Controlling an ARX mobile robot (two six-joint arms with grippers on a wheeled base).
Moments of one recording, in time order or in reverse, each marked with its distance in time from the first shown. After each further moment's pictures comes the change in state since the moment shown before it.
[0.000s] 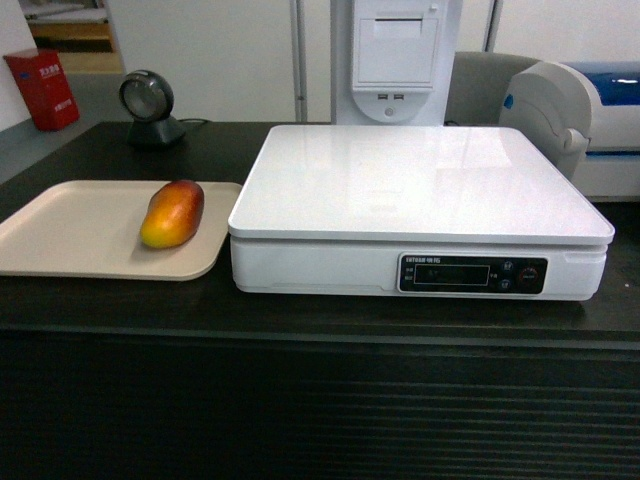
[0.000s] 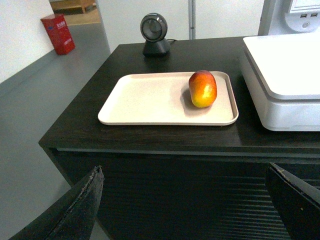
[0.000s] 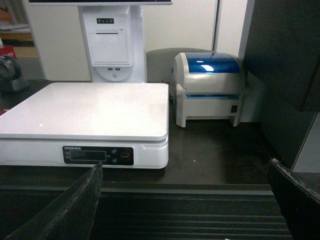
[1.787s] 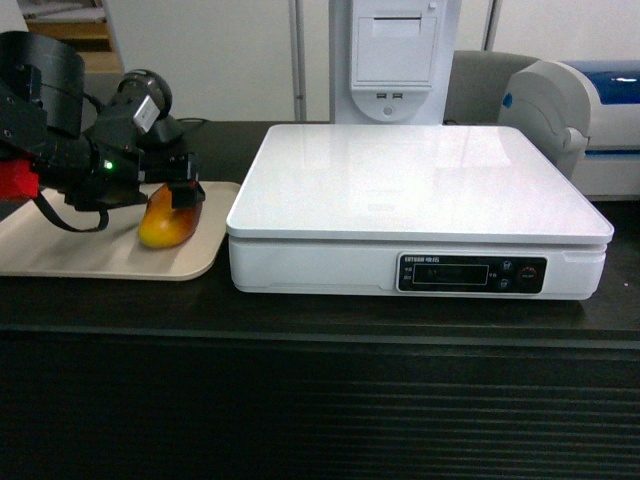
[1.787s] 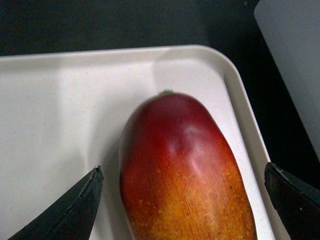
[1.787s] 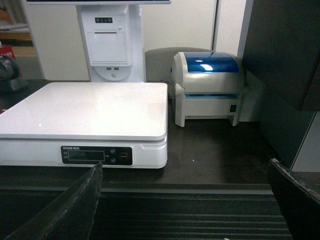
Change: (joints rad) left arm 0.300 2.177 1.533 0.135 0.672 0.024; right arm 0.000 0.000 0.000 0.000 0.001 0.000
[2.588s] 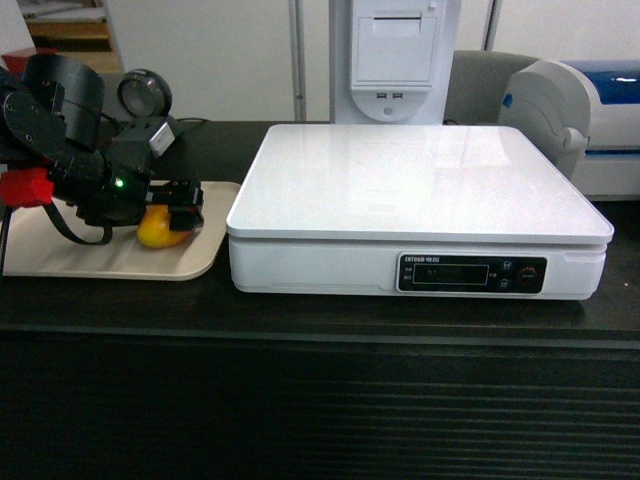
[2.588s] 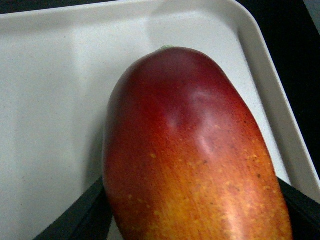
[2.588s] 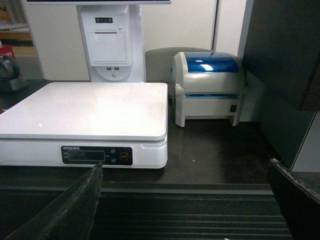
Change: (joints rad) left arm -0.002 0.059 0.082 -0.138 -0.025 0.096; right arm 0.000 0.000 0.000 0.000 0.000 0.000
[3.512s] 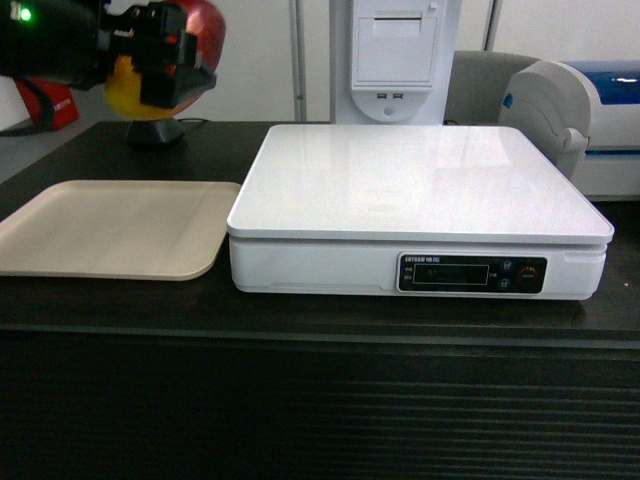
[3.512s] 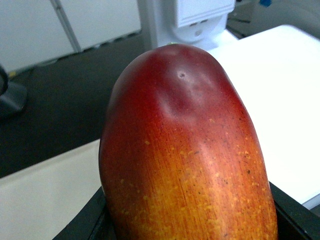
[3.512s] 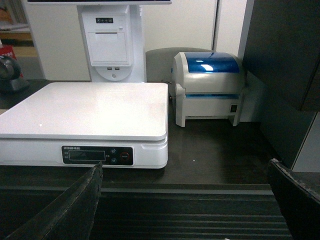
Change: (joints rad) left arm -0.159 -0.694 -0.581 0.314 0.026 0.050; right arm 0.000 0.000 0.000 0.000 0.000 0.000
